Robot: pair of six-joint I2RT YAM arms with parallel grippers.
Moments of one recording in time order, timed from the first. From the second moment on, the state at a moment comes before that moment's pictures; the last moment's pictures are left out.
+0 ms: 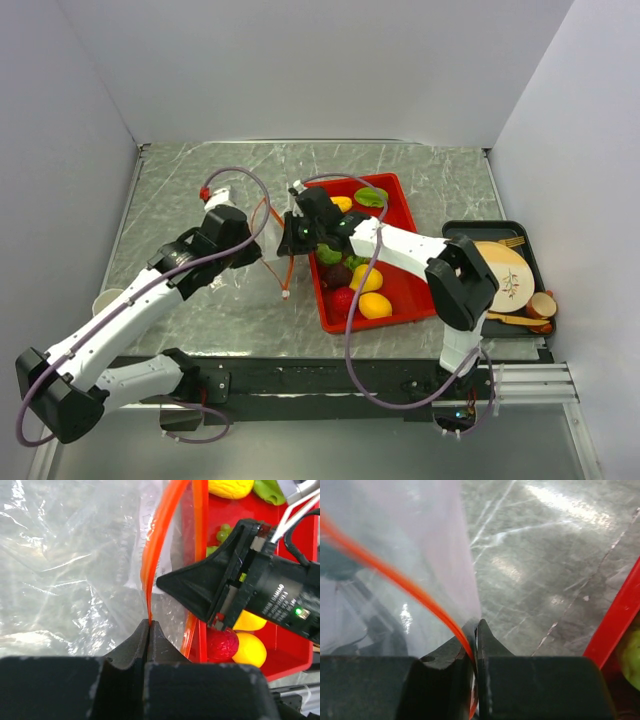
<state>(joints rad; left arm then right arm) -0.65 1.05 1.01 -0.66 -0.28 -0.81 0.80 1.84 1.36 -0.24 -0.22 0.65</state>
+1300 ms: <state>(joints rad) -0.65 1.10 1.10 -0.91 -0.48 -0.88 0.80 1.64 1.32 -0.37 0.02 0.63</state>
